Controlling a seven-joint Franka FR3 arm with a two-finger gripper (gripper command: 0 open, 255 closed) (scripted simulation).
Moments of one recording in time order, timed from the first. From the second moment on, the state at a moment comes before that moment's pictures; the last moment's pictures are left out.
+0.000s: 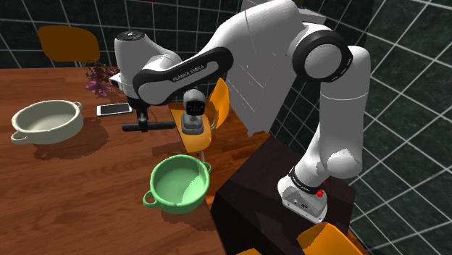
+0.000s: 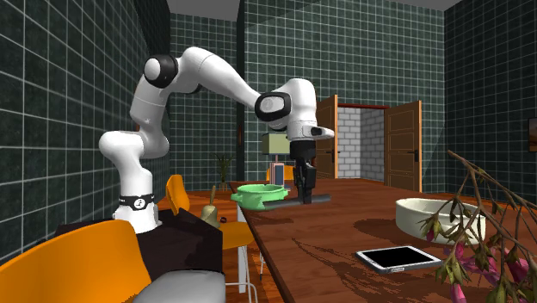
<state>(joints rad) 0.36 0.47 0.18 -1.69 -0.18 2.20 -0.43</state>
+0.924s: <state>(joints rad) 0.36 0.40 0.20 -1.60 -0.16 2.04 -0.45</state>
